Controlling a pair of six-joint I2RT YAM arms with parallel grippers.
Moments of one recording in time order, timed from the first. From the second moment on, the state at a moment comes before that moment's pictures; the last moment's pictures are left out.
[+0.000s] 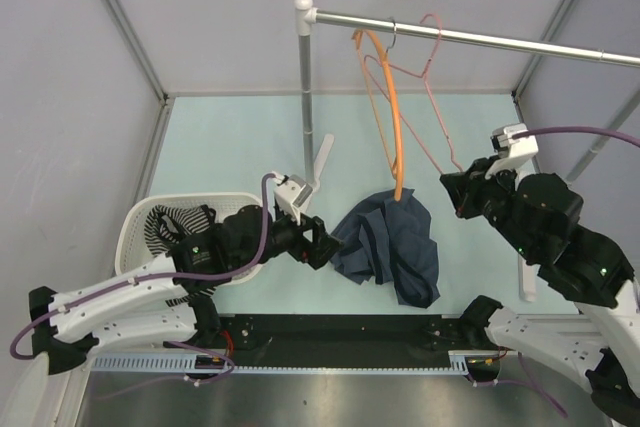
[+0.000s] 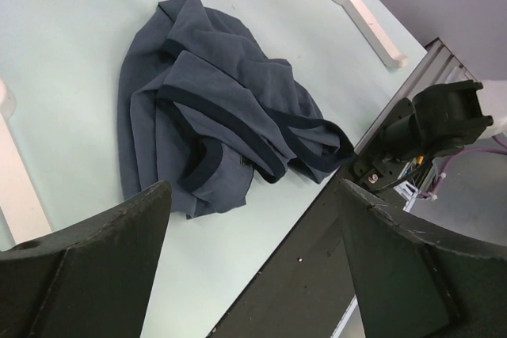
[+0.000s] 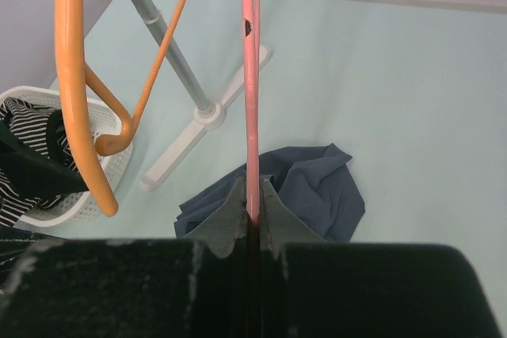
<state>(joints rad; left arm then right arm) -1.12 0.85 0.82 -0.30 -0.14 -0.45 0.78 0.73 1.32 -0.82 0.35 0.29</state>
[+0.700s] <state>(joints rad) -1.17 1.29 0.77 -0.08 -0.13 -0.52 0.78 0.65 1.22 -0.79 0.30 0.37</state>
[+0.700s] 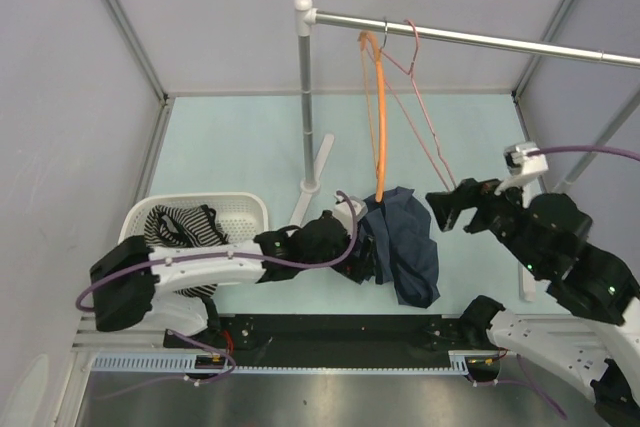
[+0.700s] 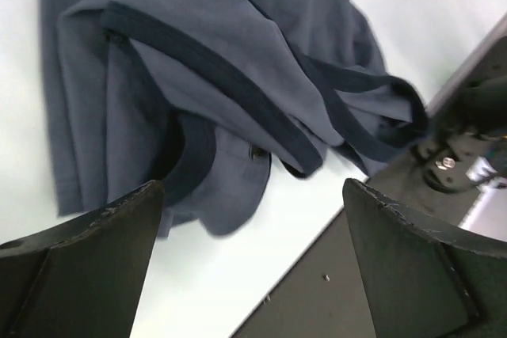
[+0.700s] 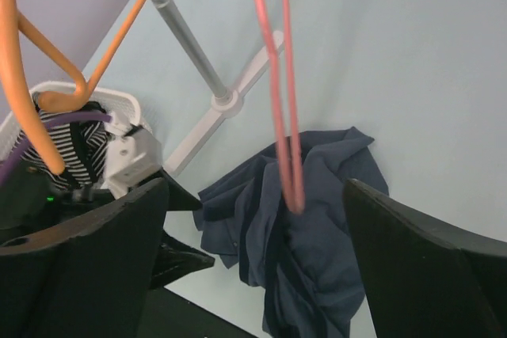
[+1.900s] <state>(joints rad) -0.94 0.96 0.78 -0.33 -0.31 -0.49 0.82 0.35 1.21 -1.12 0.47 0.49</state>
